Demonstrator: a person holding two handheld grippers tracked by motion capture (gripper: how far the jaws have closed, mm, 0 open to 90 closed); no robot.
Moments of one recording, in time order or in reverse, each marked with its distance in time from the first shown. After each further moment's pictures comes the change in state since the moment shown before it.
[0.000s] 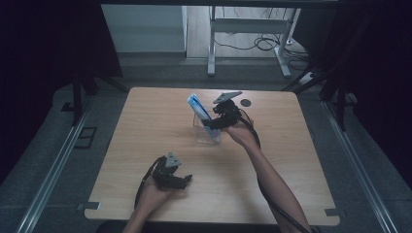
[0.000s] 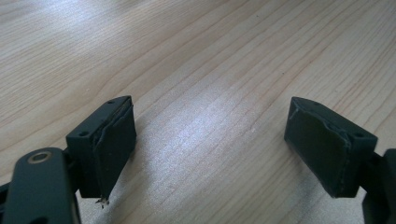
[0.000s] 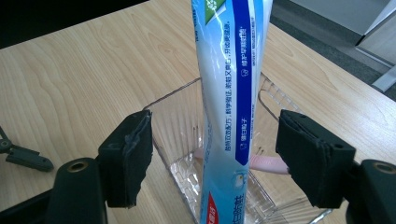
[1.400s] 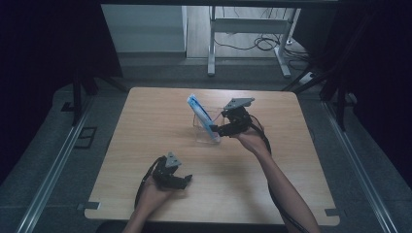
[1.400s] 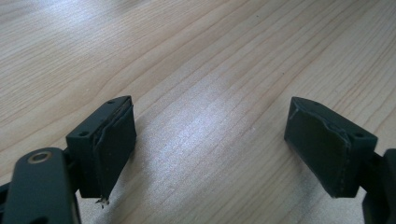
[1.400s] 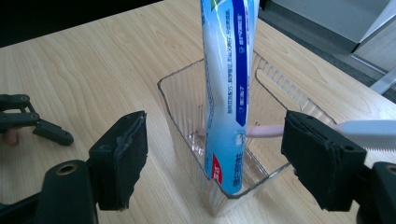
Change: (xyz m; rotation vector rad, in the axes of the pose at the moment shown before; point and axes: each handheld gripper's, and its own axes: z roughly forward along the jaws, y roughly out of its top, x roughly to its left) left arm 0.000 0.000 0.000 -0.002 0.000 -0.002; right arm 0.005 -0.021 -0.035 -0.035 0.001 -0.017
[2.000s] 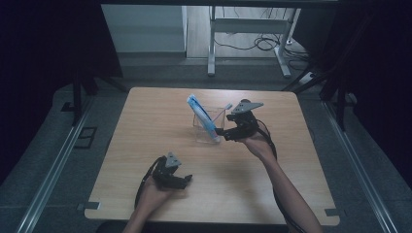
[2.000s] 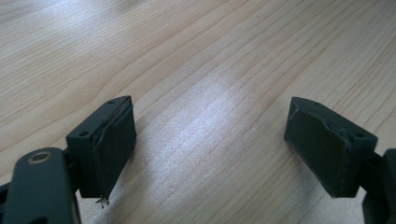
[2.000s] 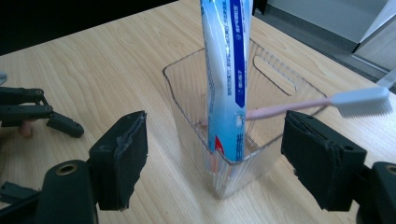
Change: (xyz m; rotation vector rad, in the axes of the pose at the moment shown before) left arm 0.000 0.000 0.000 -0.001 0.000 -0.002; right arm 0.000 -0.017 -0.018 -0.030 0.009 0.029
